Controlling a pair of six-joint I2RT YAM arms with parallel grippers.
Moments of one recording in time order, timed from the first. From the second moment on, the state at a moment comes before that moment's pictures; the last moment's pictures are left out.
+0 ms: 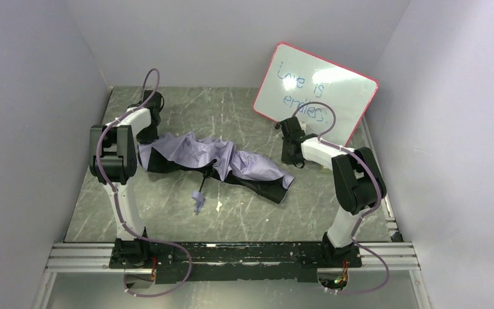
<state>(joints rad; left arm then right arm) -0.03 2.11 1.53 -0.63 -0.51 -0.14 0.37 1.79 1.05 -0.36 0.23 0.41</state>
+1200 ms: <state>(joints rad) -0.53 1.93 1.27 -0.31 -0.03 -0.18 0.68 1.99 1.27 -0.22 -0.04 0.58</state>
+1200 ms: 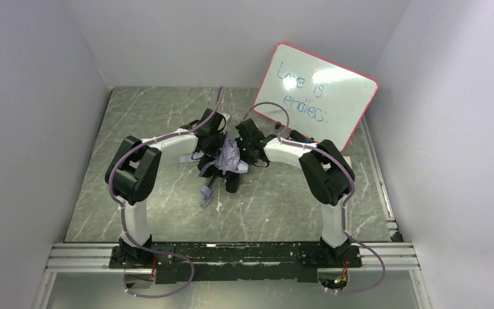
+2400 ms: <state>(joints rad) -0.50 1.44 1.26 -0.47 -0.31 -0.26 0.50 1.48 1.00 -0.38 0.25 0.50</state>
